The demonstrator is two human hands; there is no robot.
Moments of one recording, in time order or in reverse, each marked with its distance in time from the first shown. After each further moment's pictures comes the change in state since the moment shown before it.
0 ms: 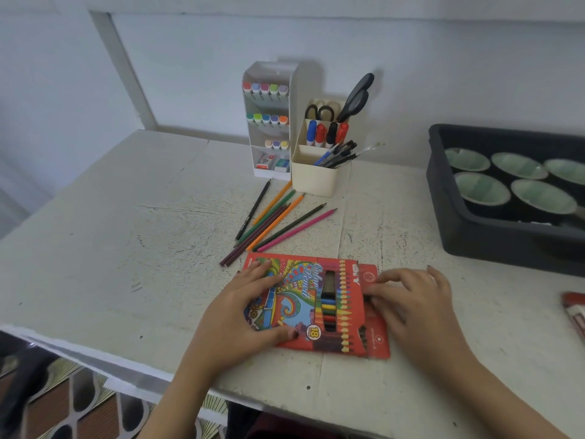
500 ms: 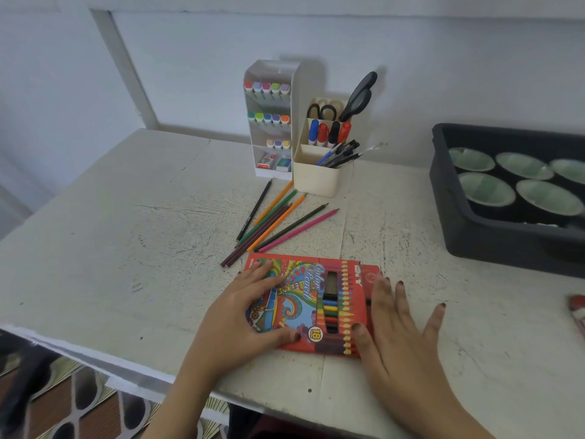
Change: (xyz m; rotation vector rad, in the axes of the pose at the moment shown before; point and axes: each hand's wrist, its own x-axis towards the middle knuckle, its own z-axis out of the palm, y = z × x) left_hand 0.001 -0.001 0.002 0.017 0.014 0.000; right_hand -0.029 -0.043 0.010 -0.042 -0.449 0.259
